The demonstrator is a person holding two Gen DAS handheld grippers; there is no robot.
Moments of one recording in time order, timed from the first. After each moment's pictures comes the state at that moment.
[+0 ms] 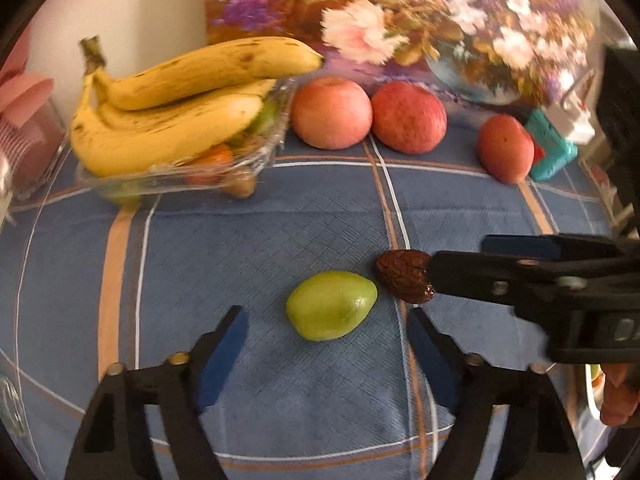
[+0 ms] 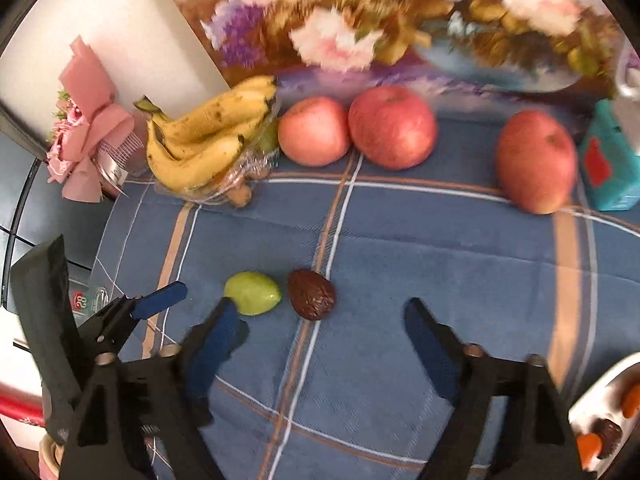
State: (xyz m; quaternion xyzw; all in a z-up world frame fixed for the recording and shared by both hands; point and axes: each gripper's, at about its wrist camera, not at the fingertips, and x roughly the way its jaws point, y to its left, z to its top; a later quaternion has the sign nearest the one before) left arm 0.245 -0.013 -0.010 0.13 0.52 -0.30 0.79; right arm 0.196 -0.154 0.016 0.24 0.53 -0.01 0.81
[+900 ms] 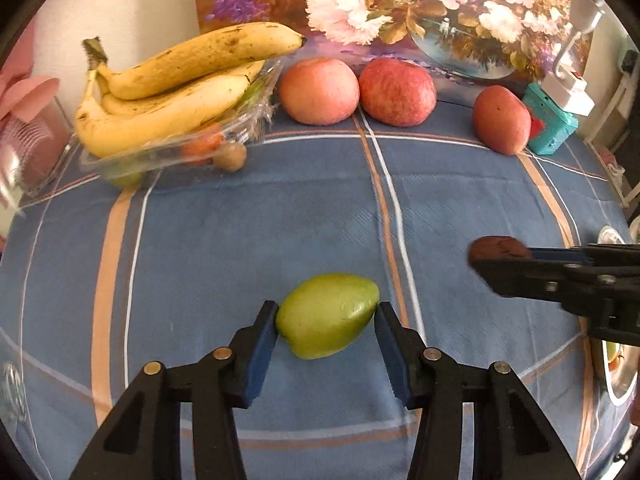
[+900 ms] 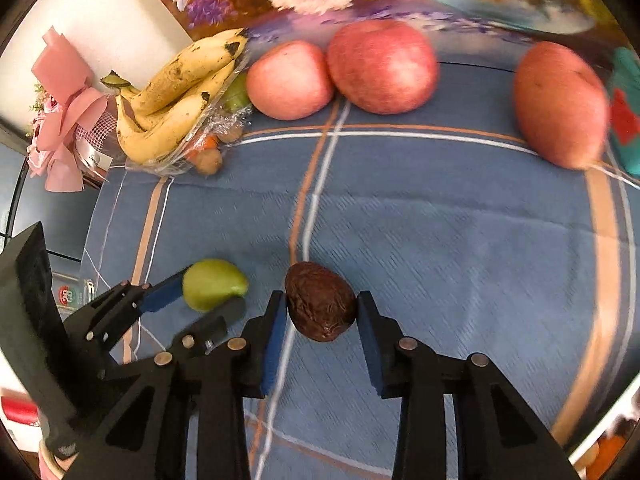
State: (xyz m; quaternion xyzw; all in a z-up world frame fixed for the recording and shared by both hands) left arm 0.212 -0.010 -0.020 0.15 0.52 -0.28 0.80; right arm 0.175 -0.157 -0.017 0.26 0.55 -0.01 0.79
